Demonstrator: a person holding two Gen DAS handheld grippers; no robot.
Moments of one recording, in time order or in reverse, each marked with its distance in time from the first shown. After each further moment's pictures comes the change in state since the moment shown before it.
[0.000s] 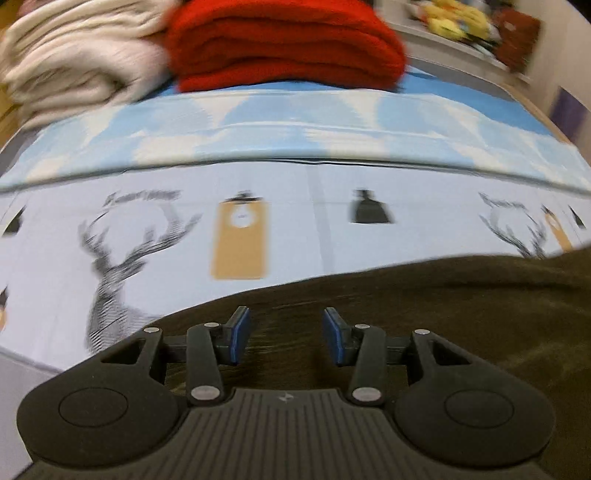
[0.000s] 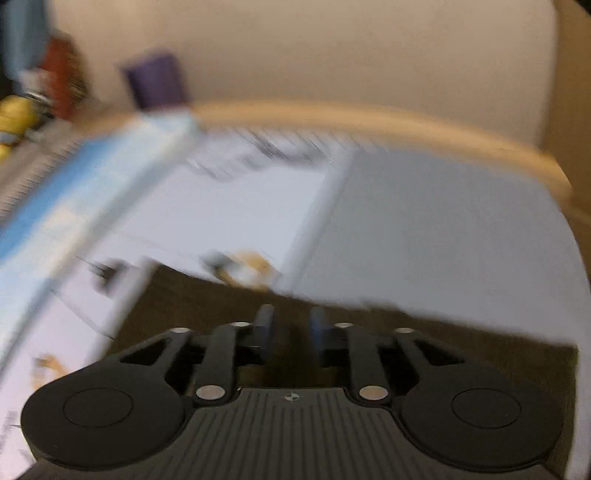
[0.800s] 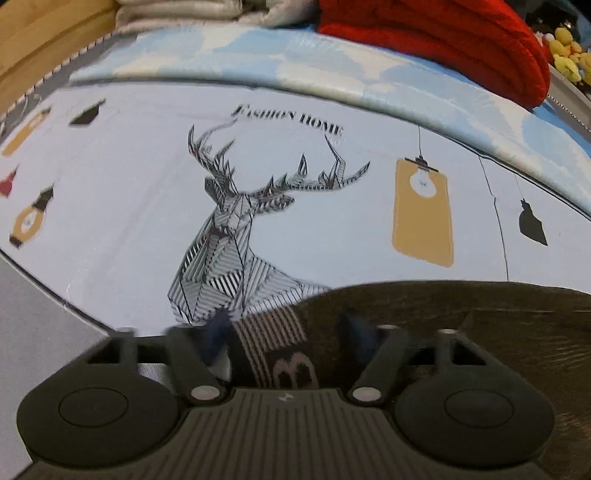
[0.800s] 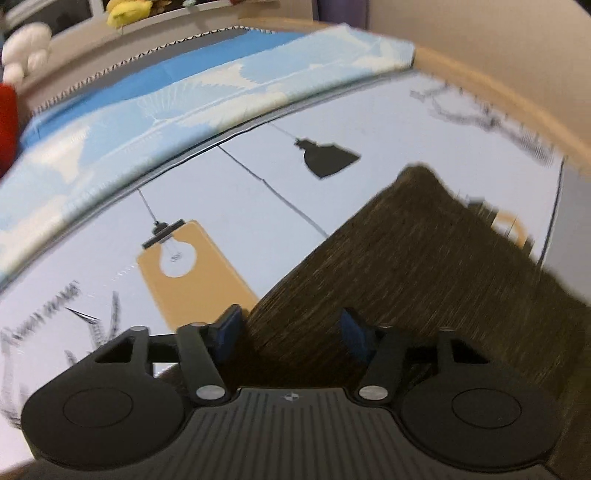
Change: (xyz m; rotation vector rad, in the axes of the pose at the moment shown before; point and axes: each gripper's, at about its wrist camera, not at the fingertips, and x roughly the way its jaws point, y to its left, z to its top) left arm 0.077 0.116 -0.029 -0.238 0.067 0.165; right arm 0.077 0.147 -0.076 -0.400 0.201 0.107
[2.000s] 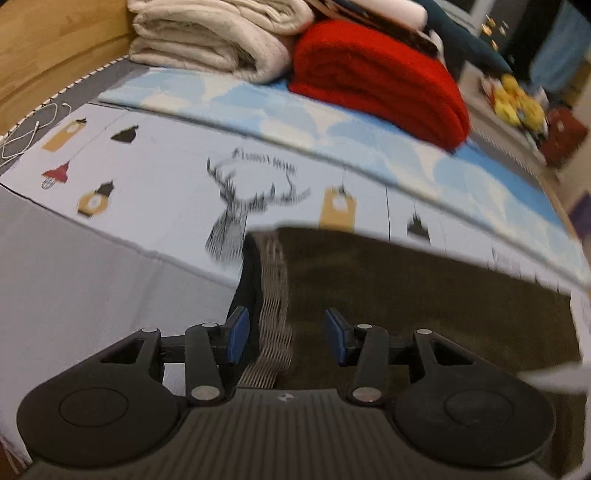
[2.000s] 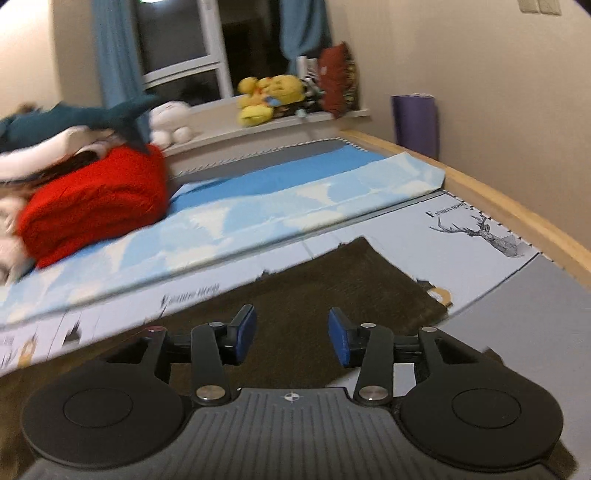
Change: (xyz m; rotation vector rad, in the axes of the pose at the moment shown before) left arm -0.204 0.040 -0.082 -0.035 -0.080 -0.181; right arm -0.270 -0.156 -0.078 -0.195 -0.250 0.419
